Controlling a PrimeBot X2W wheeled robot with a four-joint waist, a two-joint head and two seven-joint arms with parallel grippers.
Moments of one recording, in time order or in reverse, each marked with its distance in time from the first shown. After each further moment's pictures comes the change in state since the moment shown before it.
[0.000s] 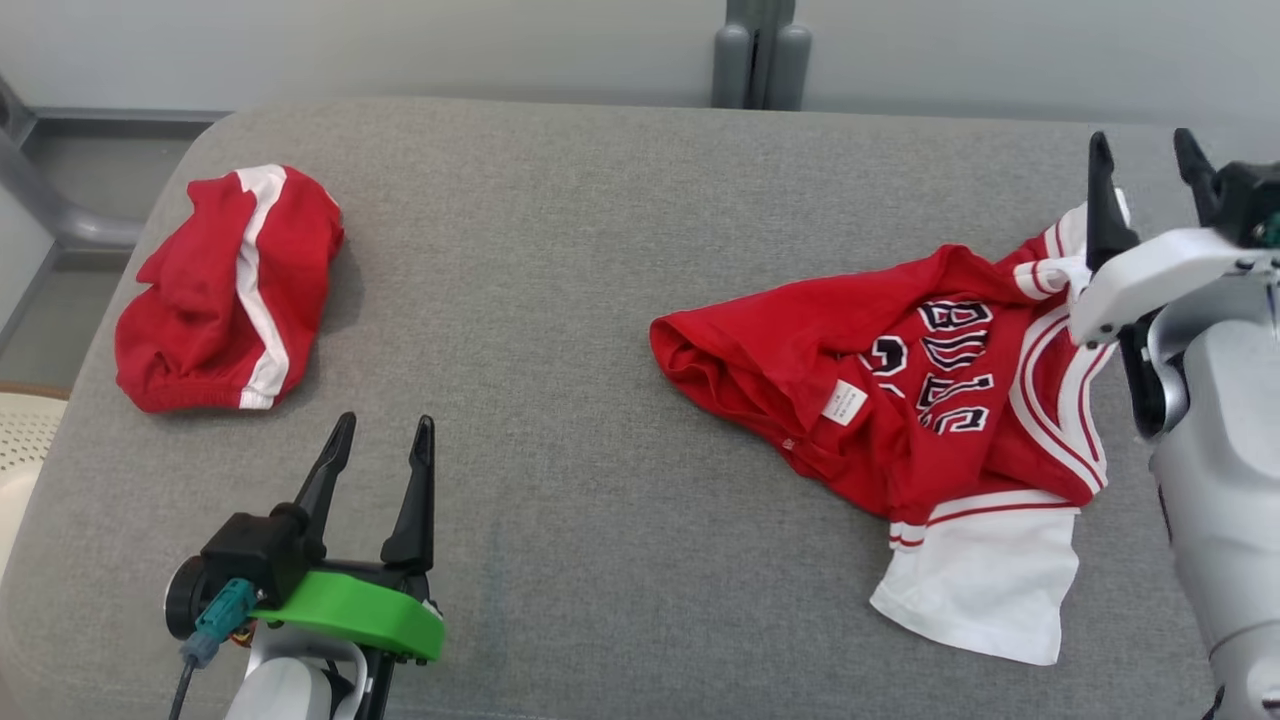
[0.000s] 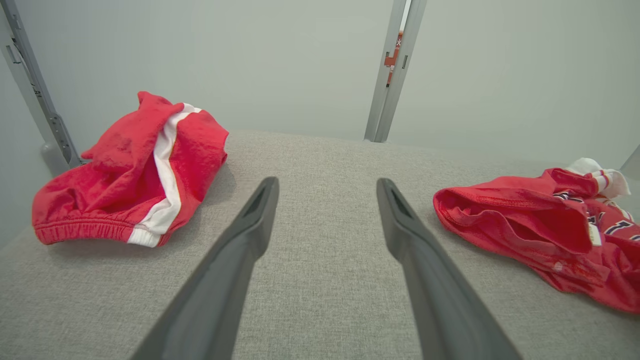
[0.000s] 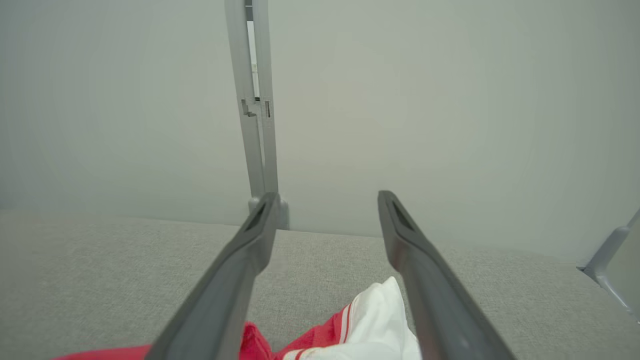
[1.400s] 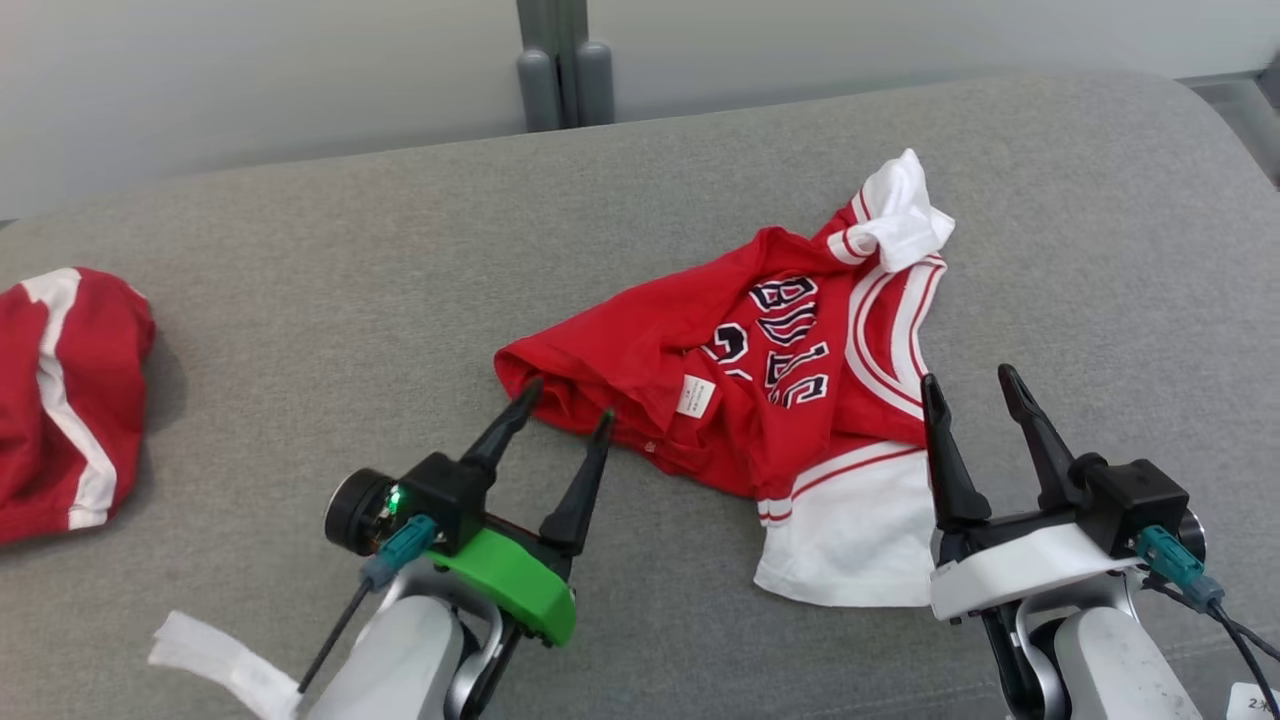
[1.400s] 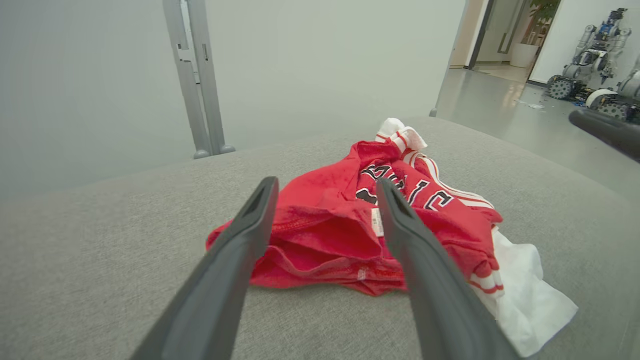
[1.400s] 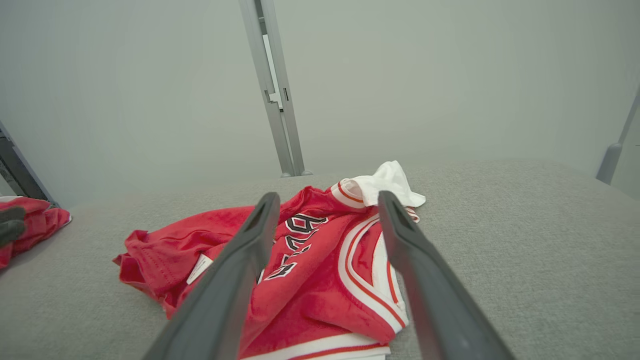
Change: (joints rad) left arm -0.173 0.012 -0.331 0.102 -0.022 0.000 0.000; right arm 0.655 0.191 0.135 -0.698 0.078 0.000 0.006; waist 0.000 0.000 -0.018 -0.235
